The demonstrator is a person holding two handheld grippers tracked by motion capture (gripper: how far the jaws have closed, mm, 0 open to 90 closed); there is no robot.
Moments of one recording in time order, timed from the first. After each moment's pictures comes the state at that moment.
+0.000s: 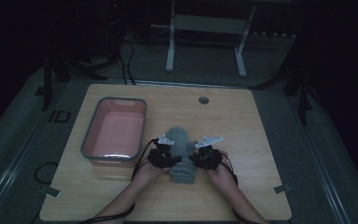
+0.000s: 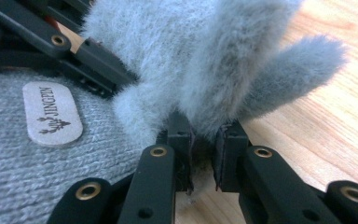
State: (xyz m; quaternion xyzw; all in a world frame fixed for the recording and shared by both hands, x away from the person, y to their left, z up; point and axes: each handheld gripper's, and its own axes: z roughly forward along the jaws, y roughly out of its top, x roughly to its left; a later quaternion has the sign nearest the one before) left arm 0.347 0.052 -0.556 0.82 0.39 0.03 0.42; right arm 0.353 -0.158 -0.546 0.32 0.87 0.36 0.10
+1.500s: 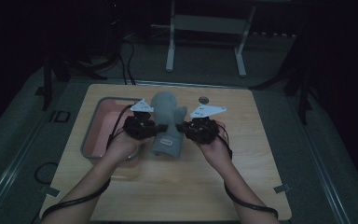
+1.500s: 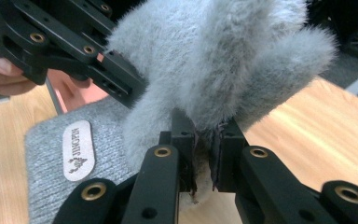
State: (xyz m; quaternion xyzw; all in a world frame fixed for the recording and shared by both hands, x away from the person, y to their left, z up) left arm 0.358 0.124 -0.407 0.81 0.35 0.09 0.46; right arm 0.360 -0.112 -0.406 0.26 0.83 0.47 0.15
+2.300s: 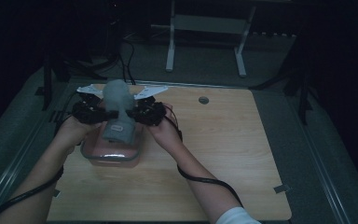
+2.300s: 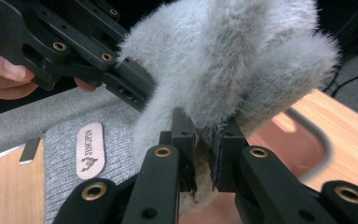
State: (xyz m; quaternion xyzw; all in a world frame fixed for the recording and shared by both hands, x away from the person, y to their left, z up) left arm 0.373 0.257 -0.402 0.79 0.45 0.12 0.39; right arm 0.401 0.035 -0.405 0.22 0.84 0.49 0.10
